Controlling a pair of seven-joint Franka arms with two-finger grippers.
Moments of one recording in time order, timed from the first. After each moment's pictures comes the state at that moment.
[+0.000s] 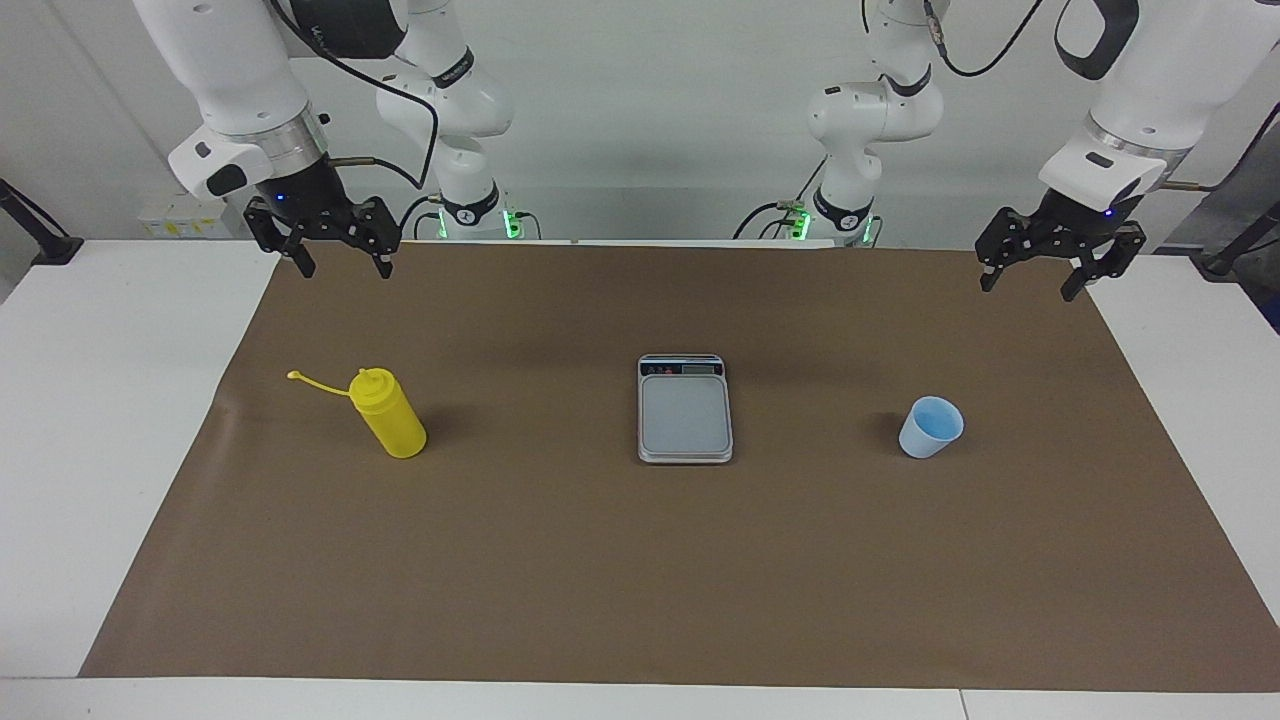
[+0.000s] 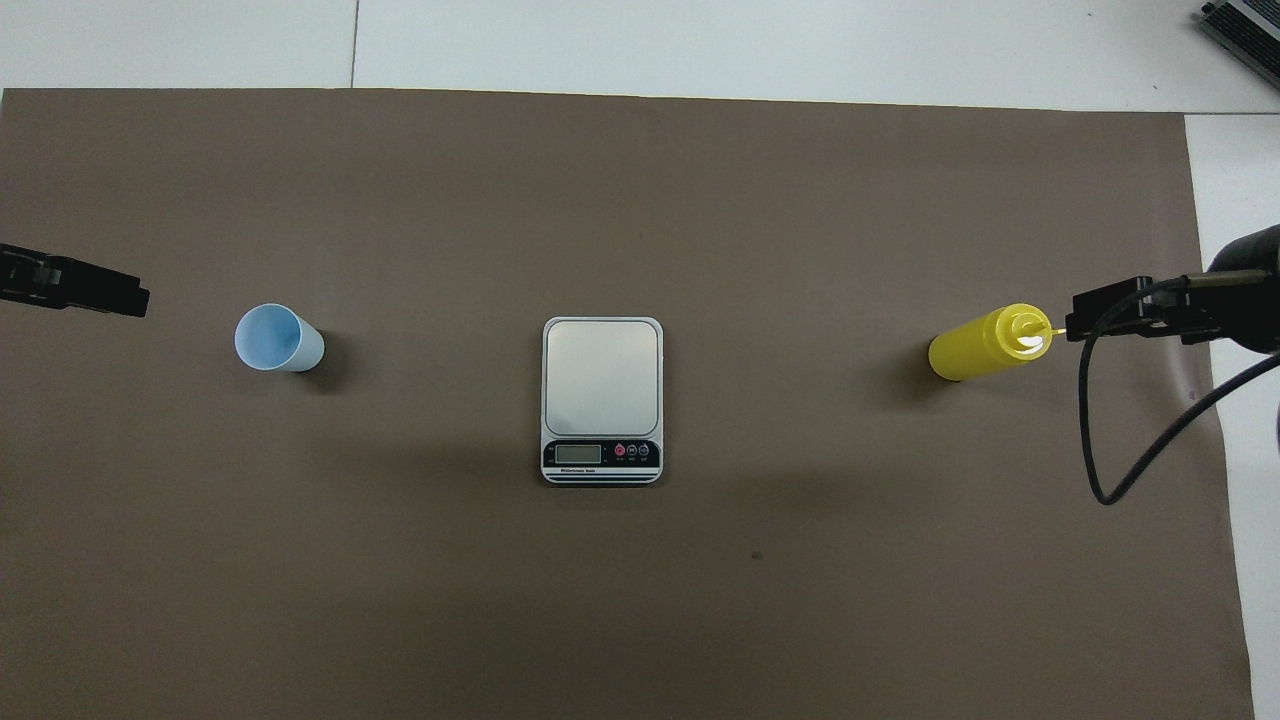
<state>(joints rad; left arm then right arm) 0.01 0.01 -0.07 -1.54 -0.01 1.61 0.15 -0.10 -0.01 0.11 -1.57 0.02 1.58 0.05</state>
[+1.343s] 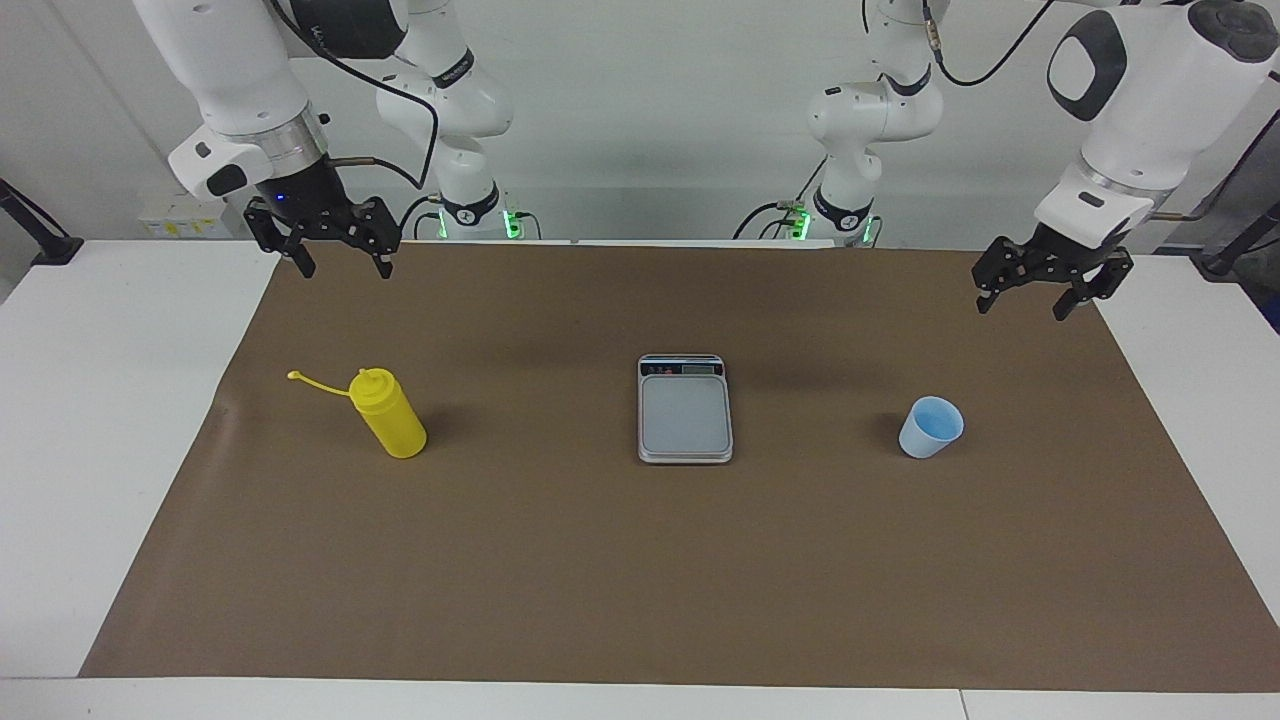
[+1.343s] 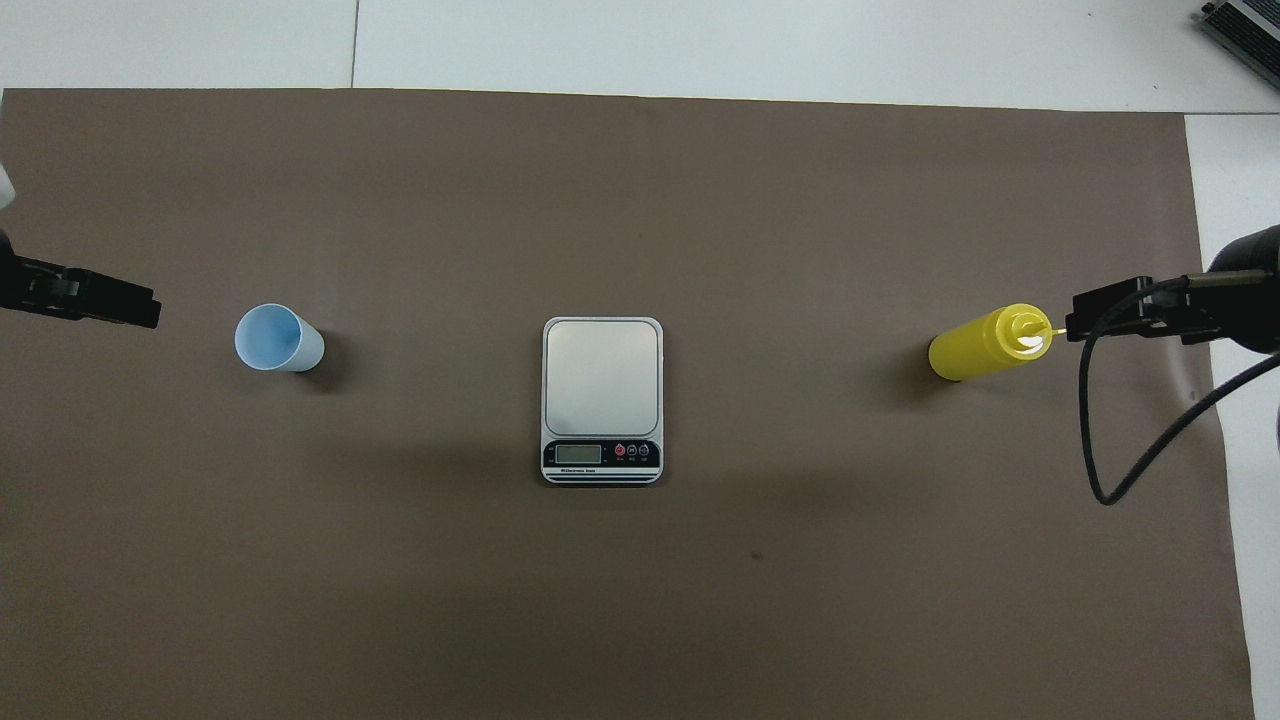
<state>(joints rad) 0.05 0.01 -0.07 -1.69 -0.01 1.75 0.14 -0.10 -0.01 0.11 -1.57 0.02 1.58 0.05</state>
